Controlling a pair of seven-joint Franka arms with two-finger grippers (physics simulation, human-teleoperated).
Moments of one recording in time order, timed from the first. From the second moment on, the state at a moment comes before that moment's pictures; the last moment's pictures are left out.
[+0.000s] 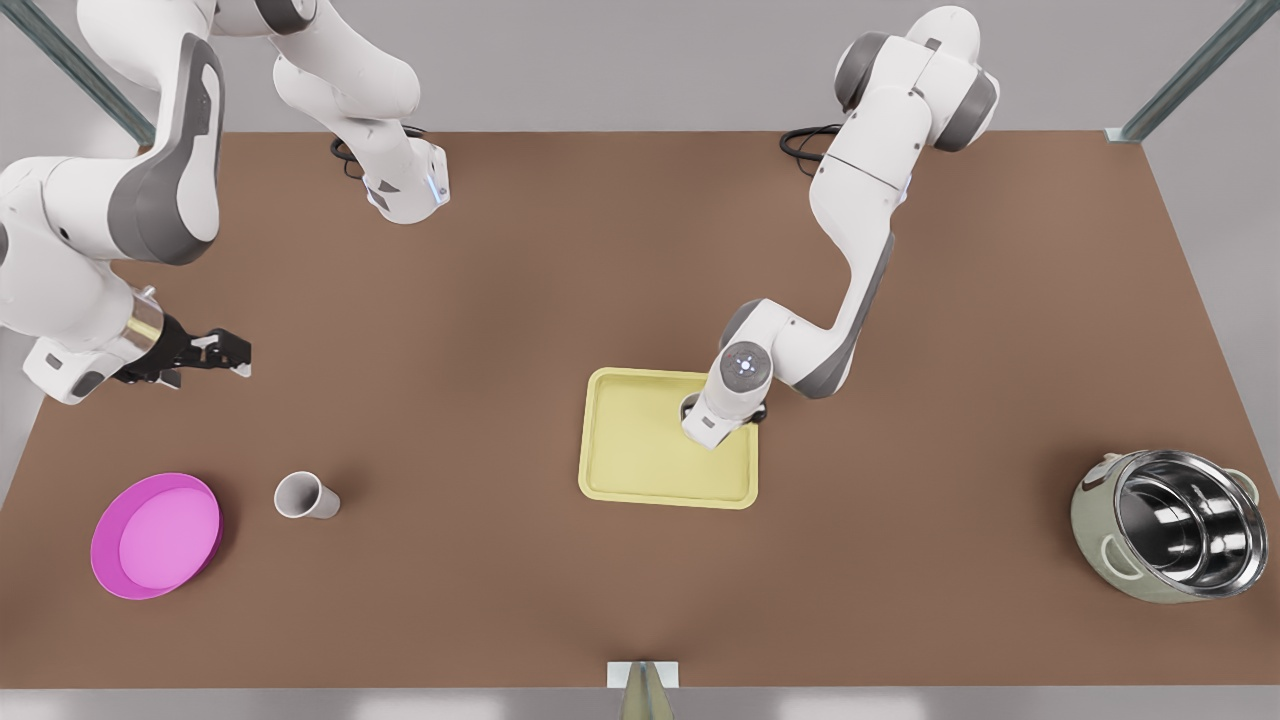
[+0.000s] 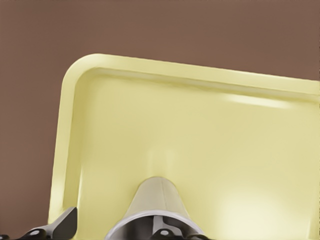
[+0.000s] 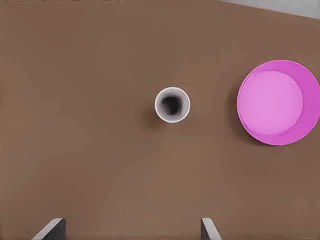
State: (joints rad) left arm -0.55 0.67 -0.04 -1.61 0.00 2.23 -0.64; right arm -0.12 0.20 0.09 -1.43 -0.03 1.58 -0.20
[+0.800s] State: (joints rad) left arm -0.28 0.58 0.12 -1.59 -0.02 2.09 -0.52; right arm -0.13 0.20 0.08 -1.42 -0.03 1.56 -0.09
